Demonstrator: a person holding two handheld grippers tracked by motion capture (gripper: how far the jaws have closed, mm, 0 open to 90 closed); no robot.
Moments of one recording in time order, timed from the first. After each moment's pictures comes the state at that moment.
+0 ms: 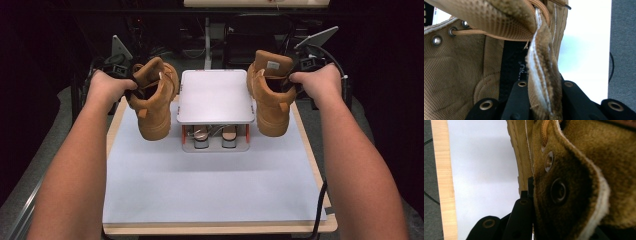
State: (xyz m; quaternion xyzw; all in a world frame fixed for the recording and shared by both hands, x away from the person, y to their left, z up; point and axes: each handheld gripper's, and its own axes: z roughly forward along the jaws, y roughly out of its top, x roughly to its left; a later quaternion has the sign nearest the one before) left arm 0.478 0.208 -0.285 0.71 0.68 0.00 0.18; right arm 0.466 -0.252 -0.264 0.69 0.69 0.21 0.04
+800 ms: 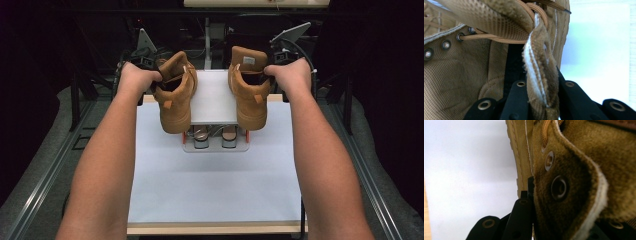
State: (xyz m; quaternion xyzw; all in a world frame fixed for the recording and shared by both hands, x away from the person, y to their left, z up) left arm 0.505 0.152 -0.283 0.71 0.68 -0.01 0.19; right arm 0.493 -0.201 -0.267 0.69 0.68 0.24 0.03
